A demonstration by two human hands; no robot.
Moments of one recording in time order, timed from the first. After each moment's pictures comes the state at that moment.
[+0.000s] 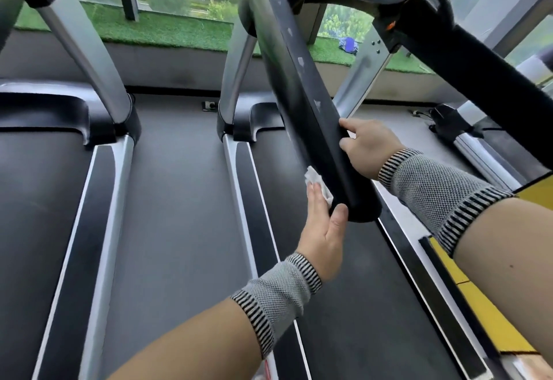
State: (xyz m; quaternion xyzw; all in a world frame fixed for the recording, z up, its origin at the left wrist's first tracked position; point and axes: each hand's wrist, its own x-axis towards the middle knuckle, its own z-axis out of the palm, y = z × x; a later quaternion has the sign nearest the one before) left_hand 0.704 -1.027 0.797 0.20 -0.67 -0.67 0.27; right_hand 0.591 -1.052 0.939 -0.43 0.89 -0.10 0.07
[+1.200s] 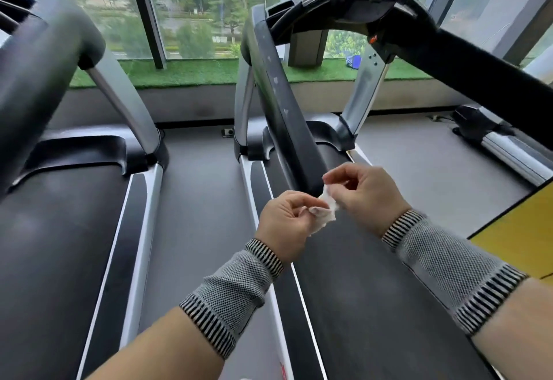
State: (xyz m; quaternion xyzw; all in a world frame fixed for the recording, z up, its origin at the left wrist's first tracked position) left_hand 0.747 -0.992 0.872 0.27 -0.66 -0.62 0.31; right_hand 0.620 -0.925 0.923 -0.44 0.79 -0.40 0.14
